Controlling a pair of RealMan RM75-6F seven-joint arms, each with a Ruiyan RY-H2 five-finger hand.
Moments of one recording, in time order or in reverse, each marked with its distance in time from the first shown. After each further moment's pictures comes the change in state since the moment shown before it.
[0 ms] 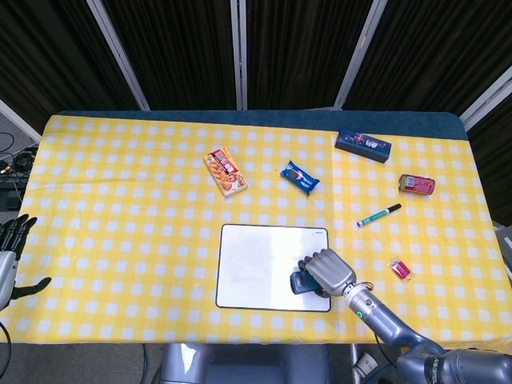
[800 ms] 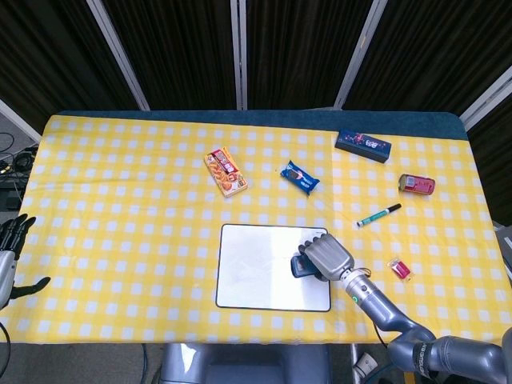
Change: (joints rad) left arm -0.002 0.001 -0.002 0.004 -0.009 -0.006 -0.002; right arm 0.030 -0.078 0.087 0.173 0.050 0.014 -0.030
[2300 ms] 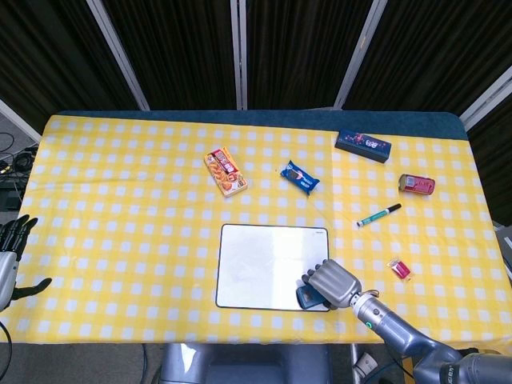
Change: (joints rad) left arm 0.002 0.002 0.004 -0.010 0.006 0.005 0.006; right arm -0.024 0.156 -0.119 -0.198 -0.182 0.007 0.068
